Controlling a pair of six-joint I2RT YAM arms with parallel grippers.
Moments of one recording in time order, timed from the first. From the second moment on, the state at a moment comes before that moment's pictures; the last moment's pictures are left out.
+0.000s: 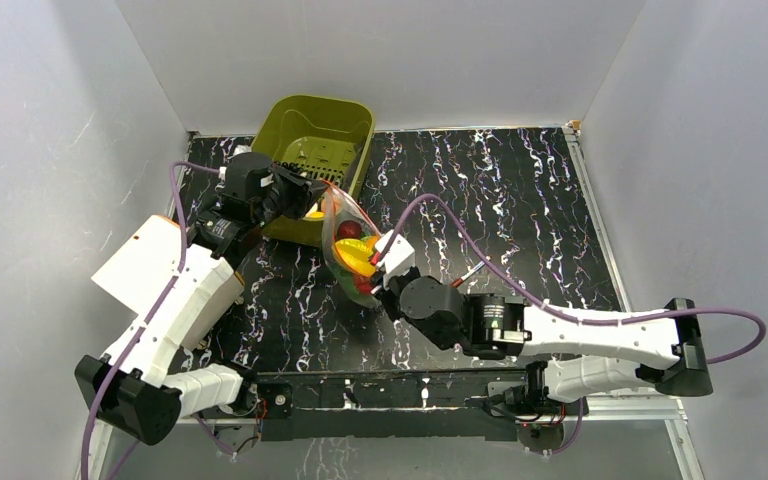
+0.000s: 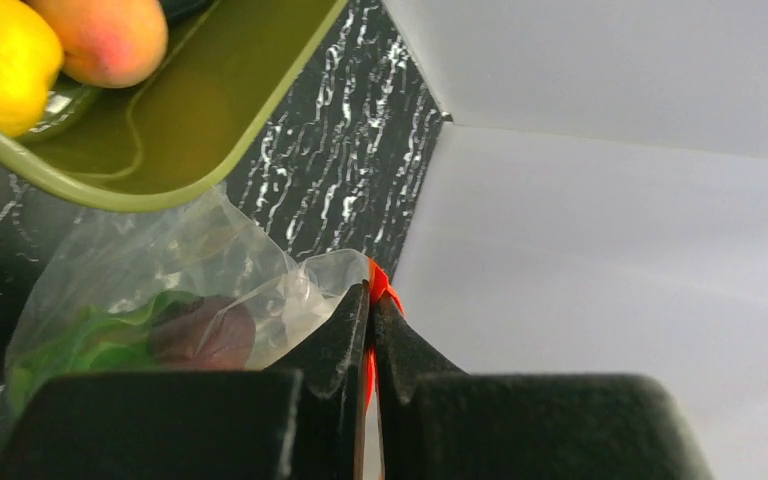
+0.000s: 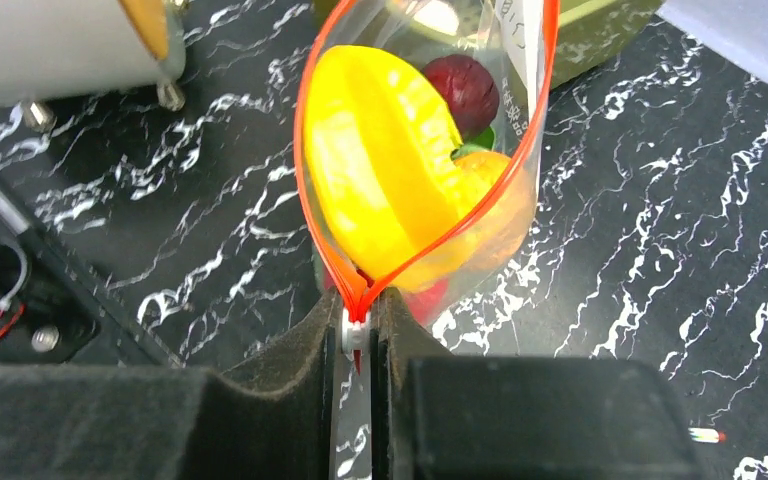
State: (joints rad) left arm -0.41 1.17 1.19 -0.49 -0.02 -1.33; right arm 1.40 1.14 1.00 -0.19 0.68 0.15
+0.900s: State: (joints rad) left arm -0.40 0.87 0.98 -0.33 0.89 0.20; right arm 1.09 1.11 1.19 -0.57 0.05 -0.01
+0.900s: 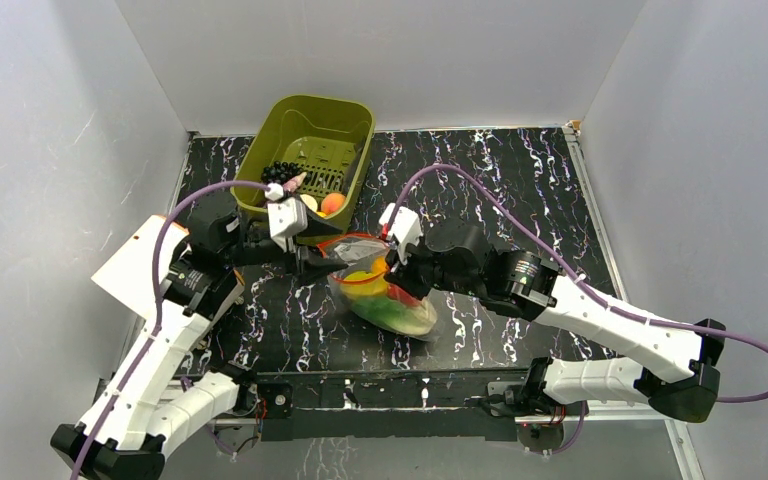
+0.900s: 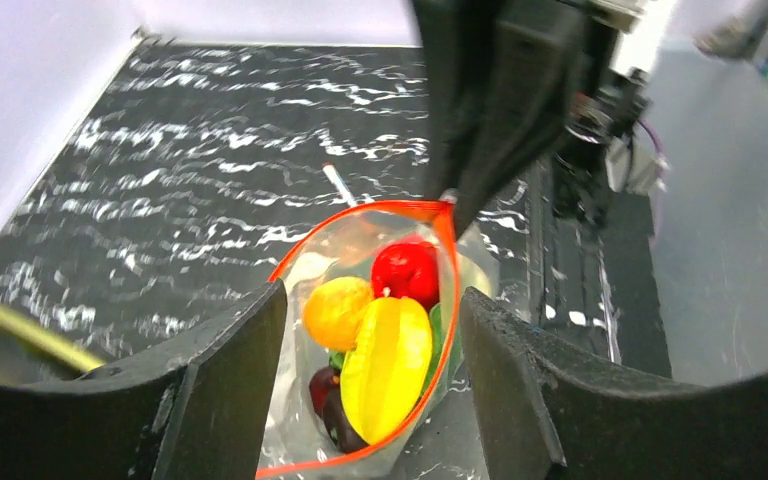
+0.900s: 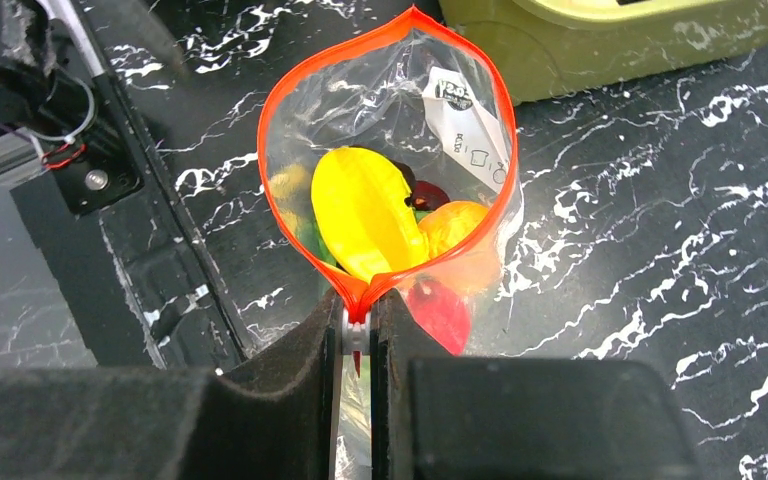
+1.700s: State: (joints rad) left arm -0.49 1.02 0.91 -0.33 1.22 0.38; right arm 1.08 1.11 1.18 -0.48 -0.05 -0.13
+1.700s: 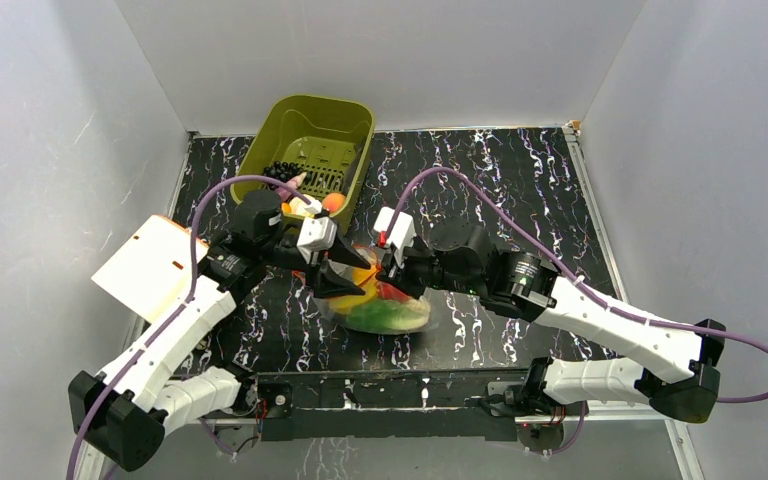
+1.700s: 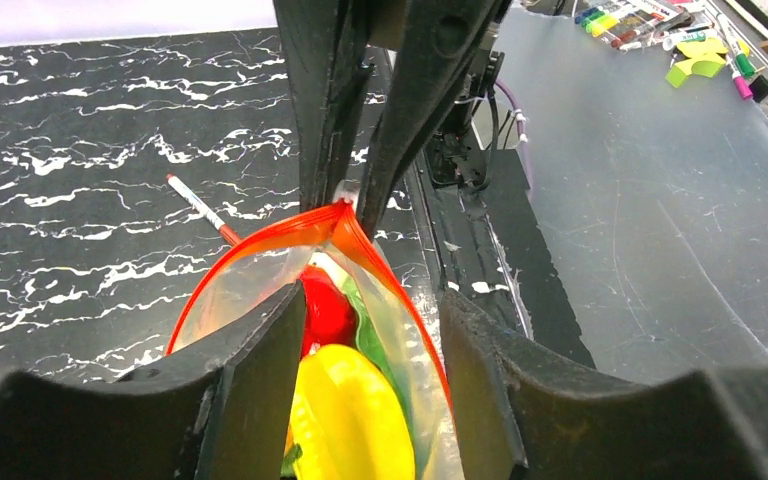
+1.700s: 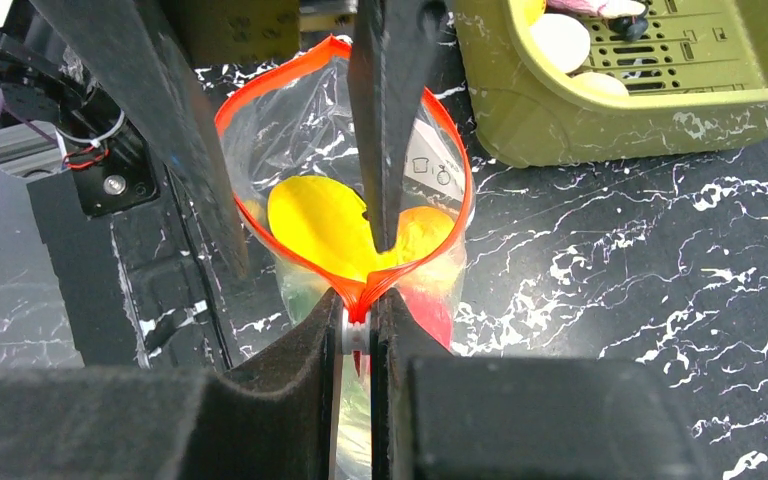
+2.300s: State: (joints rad) left arm -0.55 1.04 0.86 -0.17 1.08 0.24; right arm 1.08 0.89 0.84 -0.22 0.00 -0.11
